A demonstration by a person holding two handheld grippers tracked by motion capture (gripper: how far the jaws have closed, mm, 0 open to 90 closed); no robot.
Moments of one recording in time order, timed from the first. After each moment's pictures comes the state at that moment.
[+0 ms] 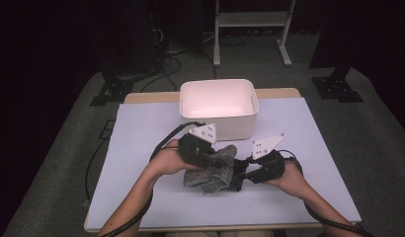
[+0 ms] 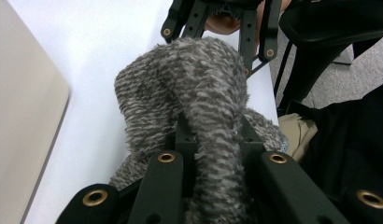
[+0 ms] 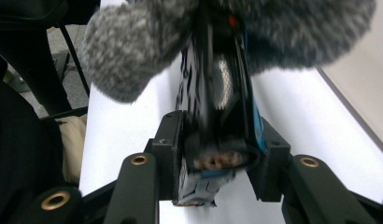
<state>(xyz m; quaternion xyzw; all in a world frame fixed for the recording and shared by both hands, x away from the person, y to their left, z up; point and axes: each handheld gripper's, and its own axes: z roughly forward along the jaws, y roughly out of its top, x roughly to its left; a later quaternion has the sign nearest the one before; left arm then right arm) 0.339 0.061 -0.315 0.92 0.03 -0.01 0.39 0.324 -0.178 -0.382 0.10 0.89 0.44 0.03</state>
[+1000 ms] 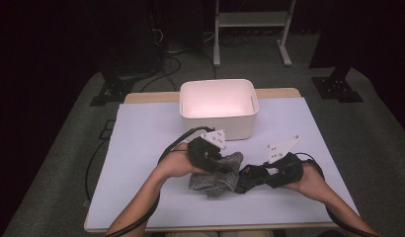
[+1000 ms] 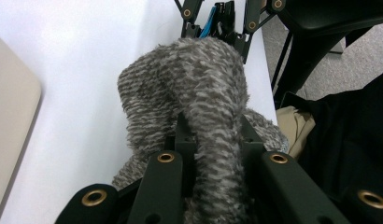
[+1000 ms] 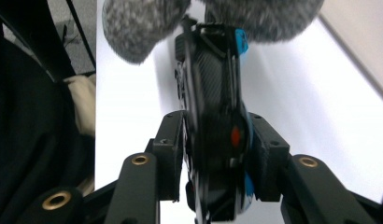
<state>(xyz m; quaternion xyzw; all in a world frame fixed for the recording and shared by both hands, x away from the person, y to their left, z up) 0.339 0.041 -0.332 0.93 0.02 -0.03 0.37 0.313 -0.219 -0.381 0.11 0.92 0.38 0.02</state>
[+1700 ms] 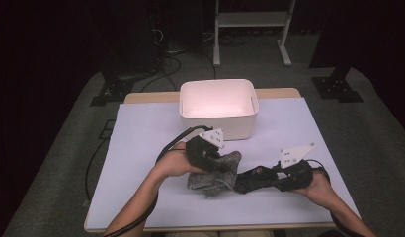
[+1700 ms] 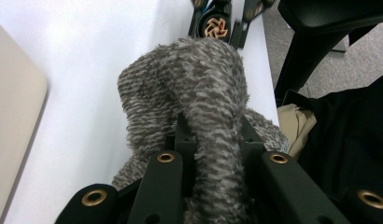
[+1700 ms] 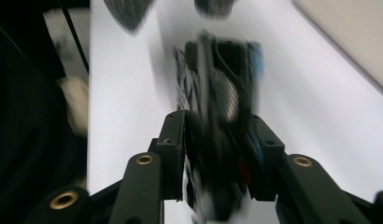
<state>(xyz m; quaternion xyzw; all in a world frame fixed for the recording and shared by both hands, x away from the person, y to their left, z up) 0.339 0.048 -0.328 0.93 0.03 -0.02 0.37 0.305 -0.247 -0.398 0.13 0.90 0.42 0.03</state>
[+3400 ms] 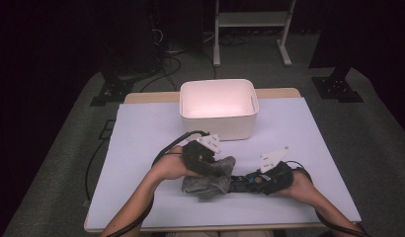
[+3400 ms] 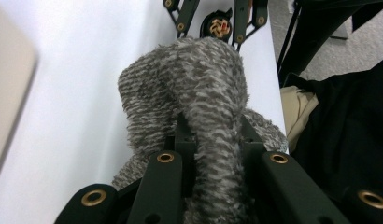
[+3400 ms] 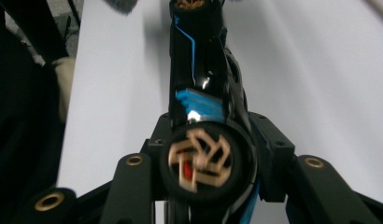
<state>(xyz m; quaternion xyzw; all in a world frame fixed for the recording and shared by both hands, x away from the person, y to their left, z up) 0.338 0.061 -0.342 0.94 0.03 -0.03 0.35 0.320 -0.206 -0.428 0.09 0.92 0.39 0.01</state>
